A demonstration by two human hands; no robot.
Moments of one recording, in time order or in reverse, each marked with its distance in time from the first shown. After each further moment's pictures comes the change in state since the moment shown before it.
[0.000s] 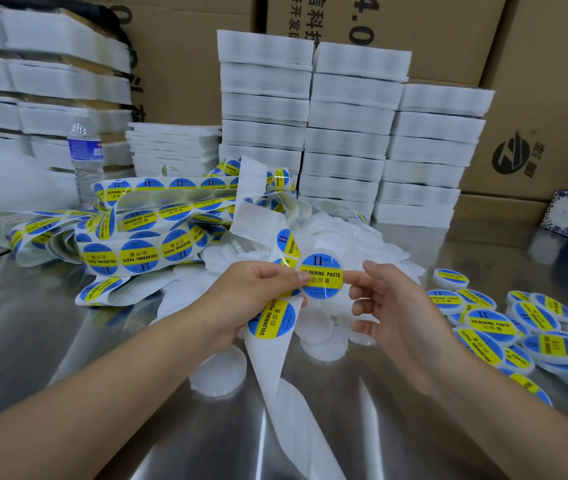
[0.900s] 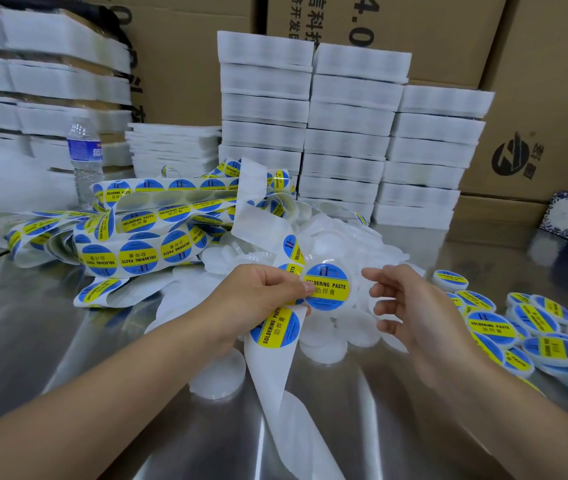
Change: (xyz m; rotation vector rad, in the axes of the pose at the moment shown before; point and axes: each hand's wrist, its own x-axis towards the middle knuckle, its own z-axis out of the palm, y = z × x) left_hand -0.001 -0.002 0.001 0.169 0.005 0.031; right_hand 0.006 -0.002 -0.011 -0.079 0.241 -0.027
